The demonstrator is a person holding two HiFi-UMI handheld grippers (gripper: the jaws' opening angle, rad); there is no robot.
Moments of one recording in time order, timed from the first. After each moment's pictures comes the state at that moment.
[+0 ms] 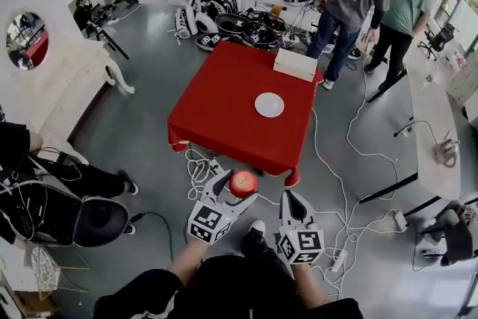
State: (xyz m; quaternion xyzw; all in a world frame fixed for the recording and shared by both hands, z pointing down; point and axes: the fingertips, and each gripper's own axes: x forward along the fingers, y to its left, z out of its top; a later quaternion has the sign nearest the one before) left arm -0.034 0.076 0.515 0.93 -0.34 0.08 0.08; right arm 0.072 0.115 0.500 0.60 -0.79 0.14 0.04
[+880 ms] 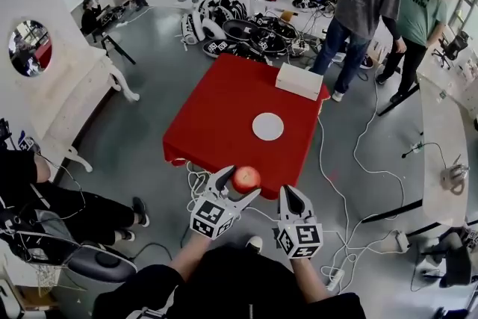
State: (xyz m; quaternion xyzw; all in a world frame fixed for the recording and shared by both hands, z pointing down) left arm 0.019 -0.061 0.503 0.93 -0.35 0.09 0.08; right arm 0.113 -0.031 0.493 0.57 -0.81 0.15 0.03
